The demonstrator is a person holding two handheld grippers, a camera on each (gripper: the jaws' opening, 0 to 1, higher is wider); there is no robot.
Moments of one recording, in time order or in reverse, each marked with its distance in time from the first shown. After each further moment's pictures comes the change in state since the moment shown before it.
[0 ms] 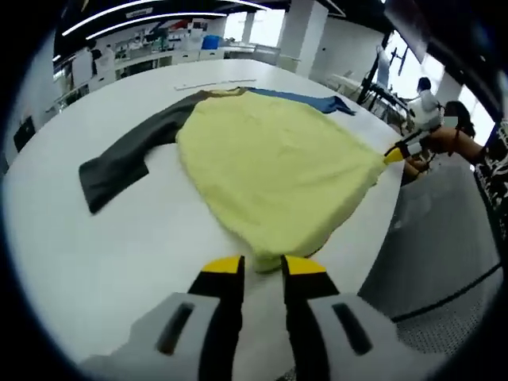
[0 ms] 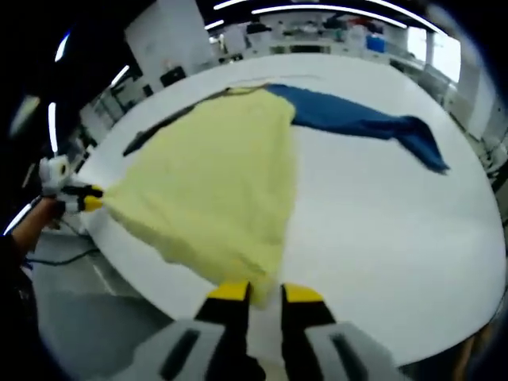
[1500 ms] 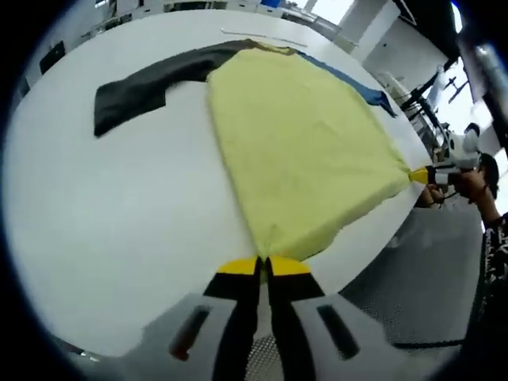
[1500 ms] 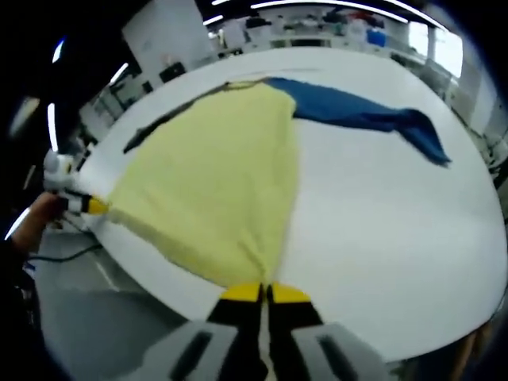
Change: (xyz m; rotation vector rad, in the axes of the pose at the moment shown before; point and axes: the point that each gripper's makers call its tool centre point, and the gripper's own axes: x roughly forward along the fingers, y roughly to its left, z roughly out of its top) left arm -0.006 -0.012 -0.030 -0.322 0.235 0.118; right arm -0.004 0.001 -0.008 0.009 0.037 0.020
